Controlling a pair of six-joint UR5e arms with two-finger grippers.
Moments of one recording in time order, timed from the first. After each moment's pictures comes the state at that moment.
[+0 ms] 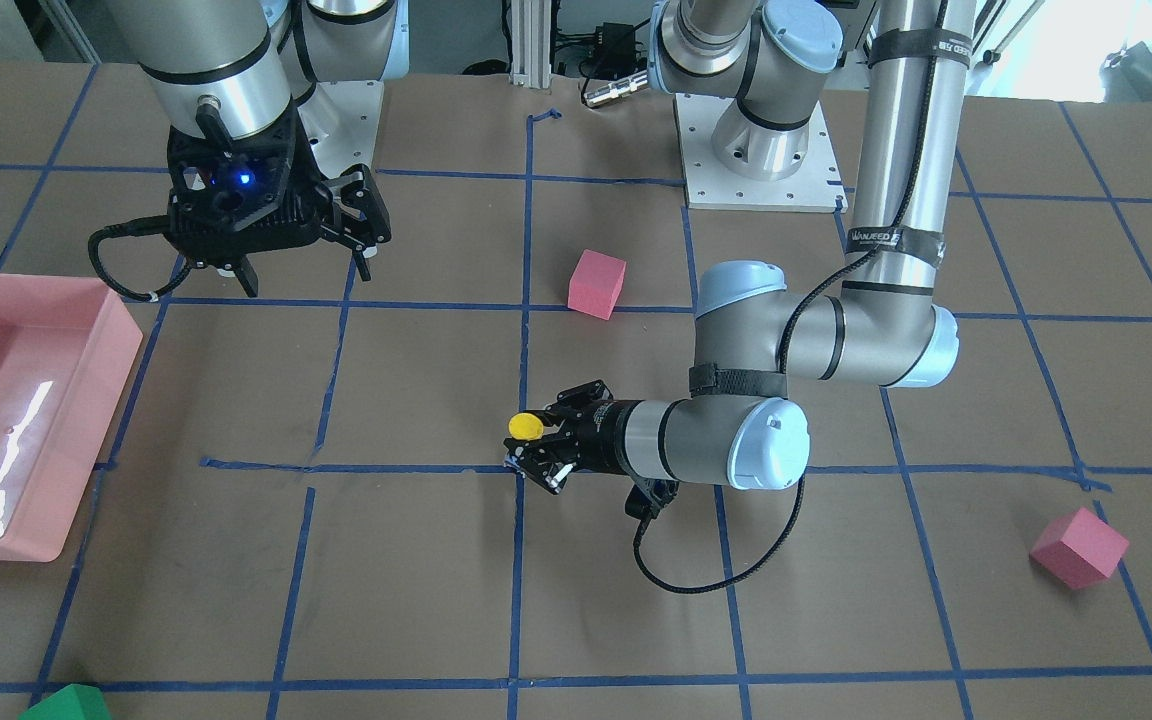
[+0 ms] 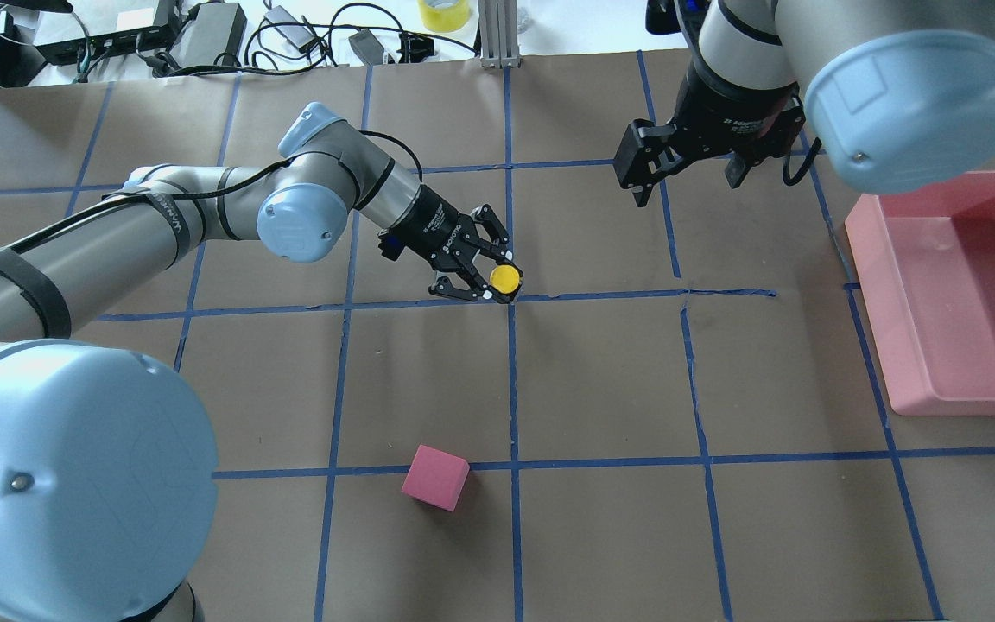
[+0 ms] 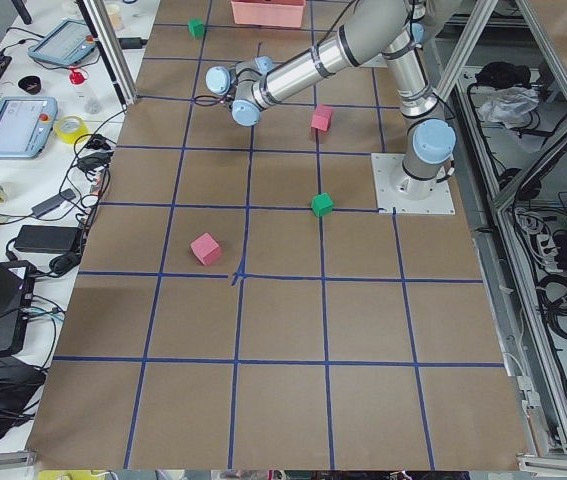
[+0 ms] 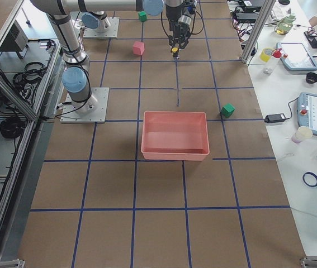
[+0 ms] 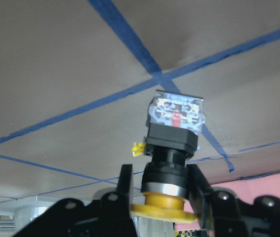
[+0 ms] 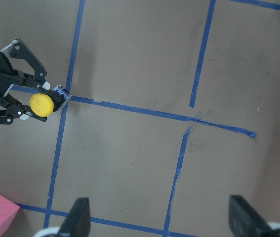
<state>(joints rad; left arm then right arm) -1.66 -2.15 -1.64 -1.30 0.78 -0.97 1.68 -1.53 1.58 -1.69 -1.55 -0.08</state>
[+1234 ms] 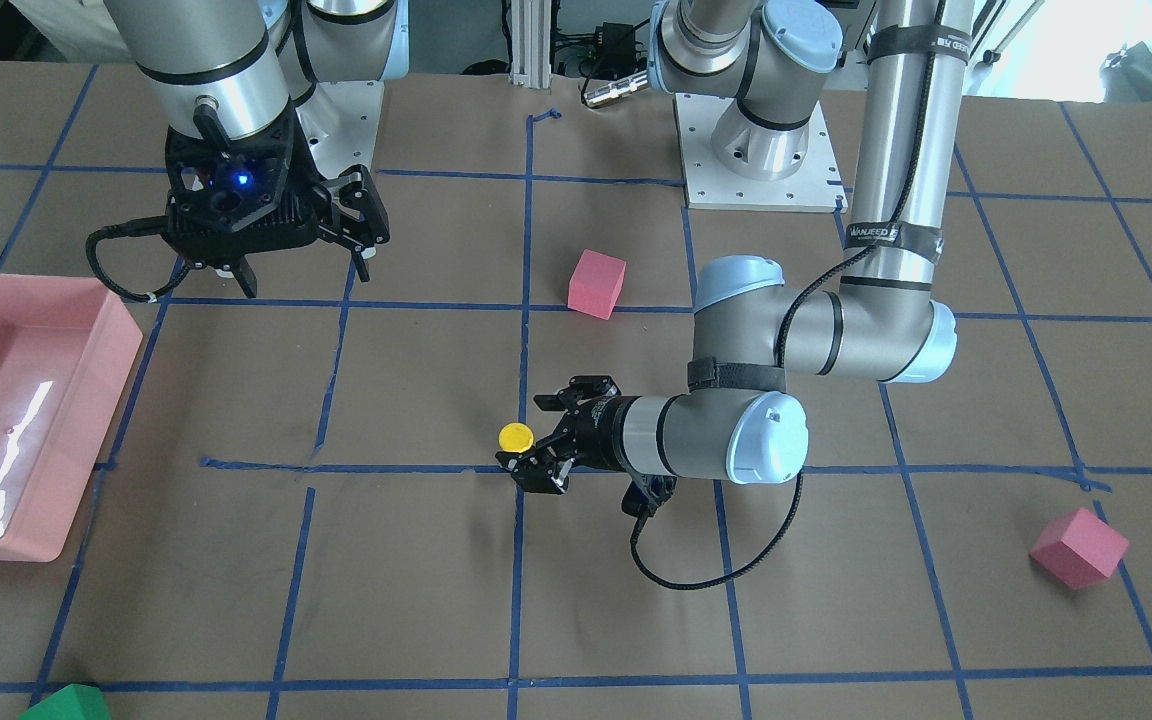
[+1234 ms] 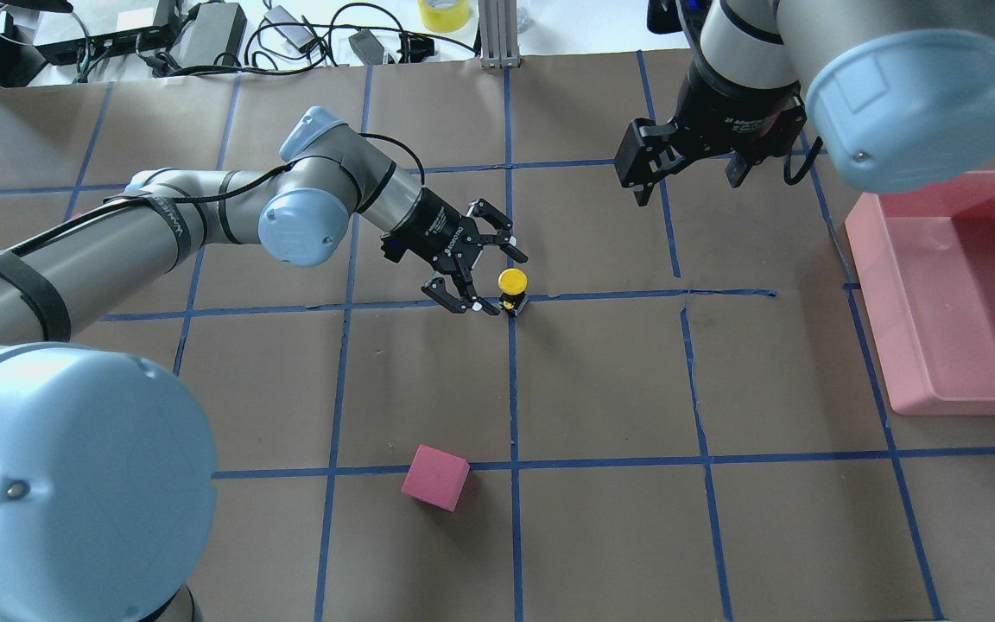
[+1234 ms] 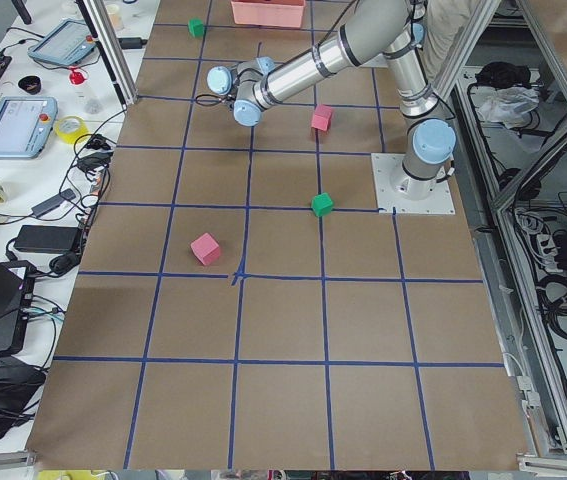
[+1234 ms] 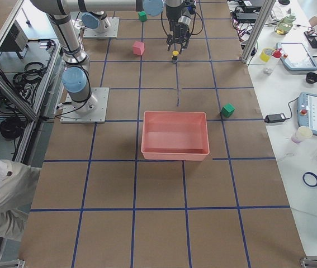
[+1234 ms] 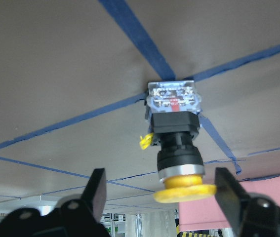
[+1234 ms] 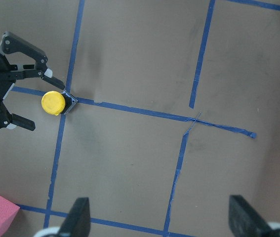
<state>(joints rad) -1.66 -2.13 -1.65 -1.27 0.79 -0.96 1.68 -1.53 1.58 -1.69 -1.55 -0.08</state>
